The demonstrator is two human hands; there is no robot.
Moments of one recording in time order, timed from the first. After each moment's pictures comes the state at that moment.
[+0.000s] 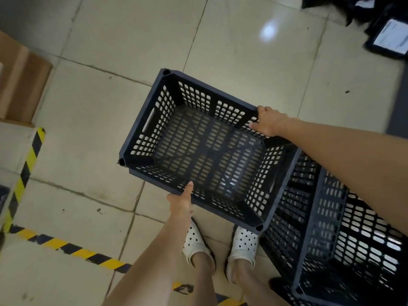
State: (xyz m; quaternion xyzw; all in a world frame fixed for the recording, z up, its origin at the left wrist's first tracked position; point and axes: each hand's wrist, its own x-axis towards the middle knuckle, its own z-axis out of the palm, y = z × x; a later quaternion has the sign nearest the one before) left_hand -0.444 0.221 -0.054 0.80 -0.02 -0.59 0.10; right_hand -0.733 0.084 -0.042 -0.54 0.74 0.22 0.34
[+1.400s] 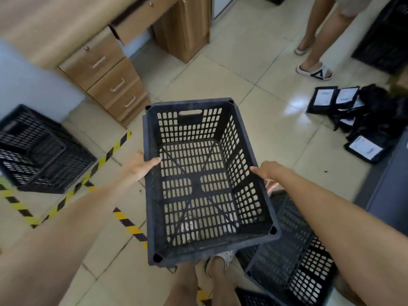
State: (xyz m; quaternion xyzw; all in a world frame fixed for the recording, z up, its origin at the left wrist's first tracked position) left_hand -0.301 0.200 0.346 0.82 -0.41 -0.39 0.02; right_hand -0.670 0.179 0.341 -0.48 0.71 0.21 0.48
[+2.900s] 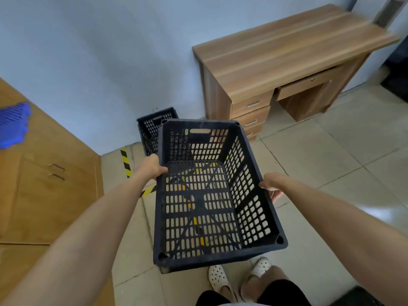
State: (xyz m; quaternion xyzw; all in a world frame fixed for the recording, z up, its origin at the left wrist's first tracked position) left_hand 0.134 0.390 0.521 0.91 -0.32 -0.27 0.00; right_hand -0.188 0.218 0.480 -0.63 0.58 0.26 0.45
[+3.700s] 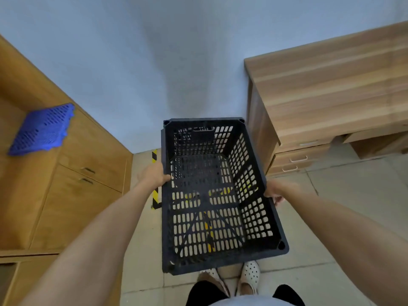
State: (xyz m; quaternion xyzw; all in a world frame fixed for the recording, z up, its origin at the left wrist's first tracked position) left_hand 0.293 0.279 0.513 0.95 -0.22 -0.22 -0.06; right_hand 0.035 0.031 0.452 -0.73 0.46 0.35 0.37
